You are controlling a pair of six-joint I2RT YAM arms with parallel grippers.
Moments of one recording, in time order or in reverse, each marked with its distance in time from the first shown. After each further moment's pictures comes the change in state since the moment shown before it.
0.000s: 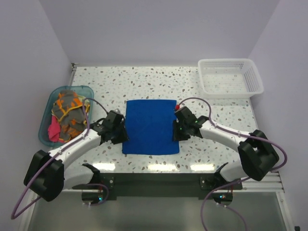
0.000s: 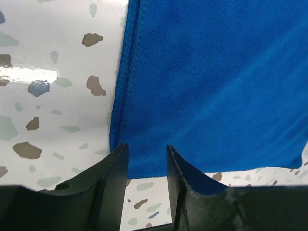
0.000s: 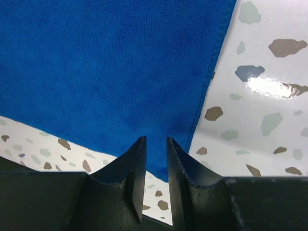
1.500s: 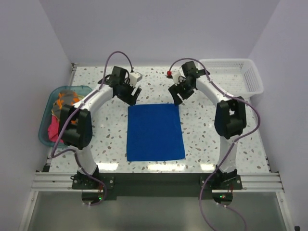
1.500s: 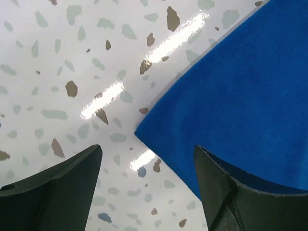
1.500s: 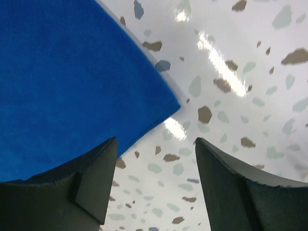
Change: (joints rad) left arm 0.190 0.653 0.780 0.003 0.181 1.015; right arm -0.355 0.596 0.896 -0.363 -0.216 -0.953
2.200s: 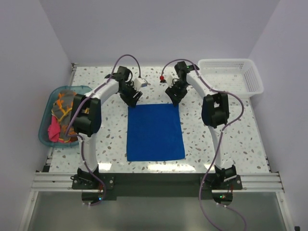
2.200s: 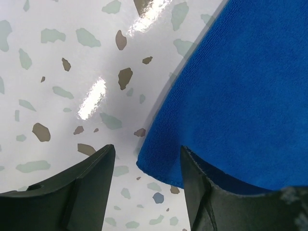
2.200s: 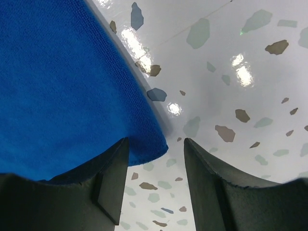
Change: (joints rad) left arm 0.031 0.295 0.238 -0.184 0.163 0.311; right arm 0.007 0.412 0.496 -0.323 -0.045 -0.247
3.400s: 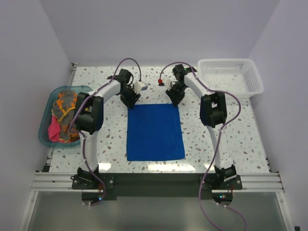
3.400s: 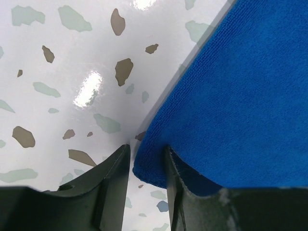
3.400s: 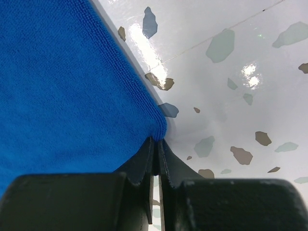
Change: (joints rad) left arm 0.000 0.067 0.011 -0.019 -0.032 0.022; right arm 0.015 0.045 -0.007 0.003 -0.025 -0.019
